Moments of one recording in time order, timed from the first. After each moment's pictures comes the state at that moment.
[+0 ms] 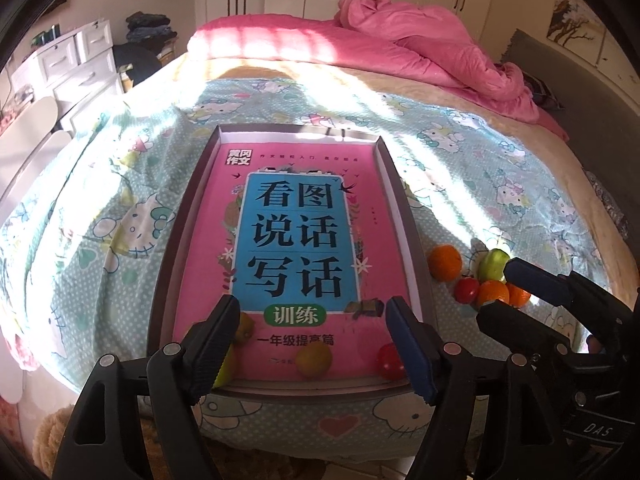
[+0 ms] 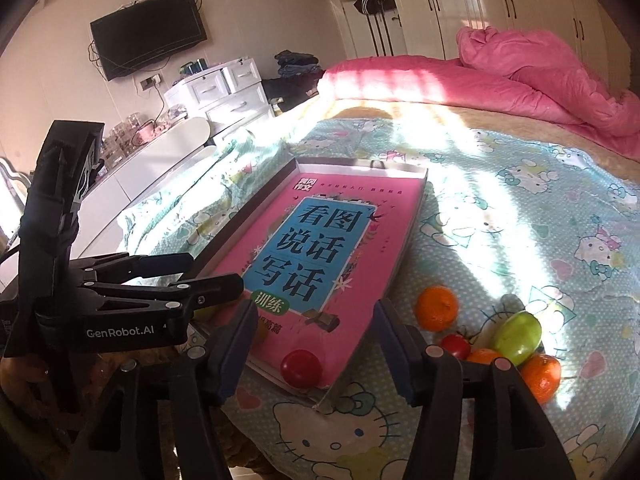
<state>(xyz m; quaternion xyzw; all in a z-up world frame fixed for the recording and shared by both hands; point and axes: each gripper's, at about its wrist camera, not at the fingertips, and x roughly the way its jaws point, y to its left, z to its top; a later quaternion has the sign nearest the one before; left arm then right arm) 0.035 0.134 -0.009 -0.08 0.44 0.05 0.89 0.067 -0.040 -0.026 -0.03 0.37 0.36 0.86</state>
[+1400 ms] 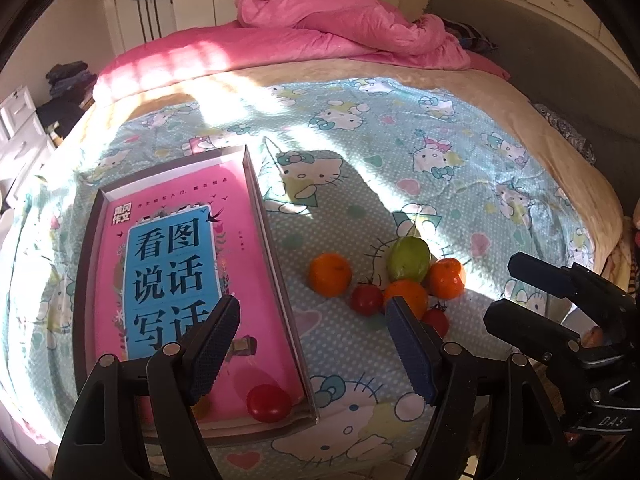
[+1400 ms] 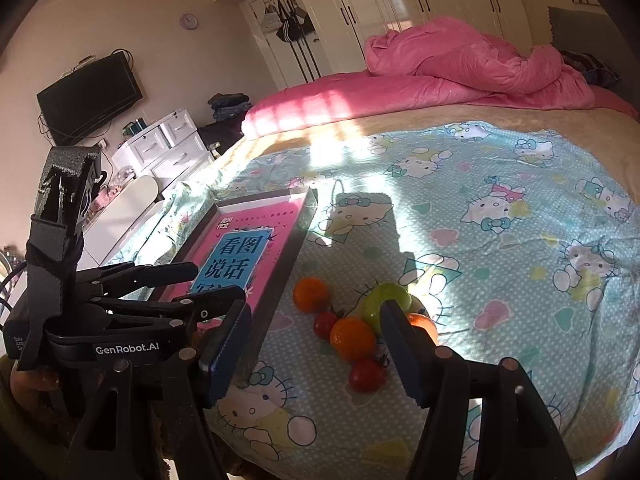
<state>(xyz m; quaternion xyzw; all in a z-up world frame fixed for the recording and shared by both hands) 0.077 0.027 -0.001 0.02 0.45 -0.06 0.89 0.065 -0.159 -0.013 0.06 0.36 0.27 0.89</state>
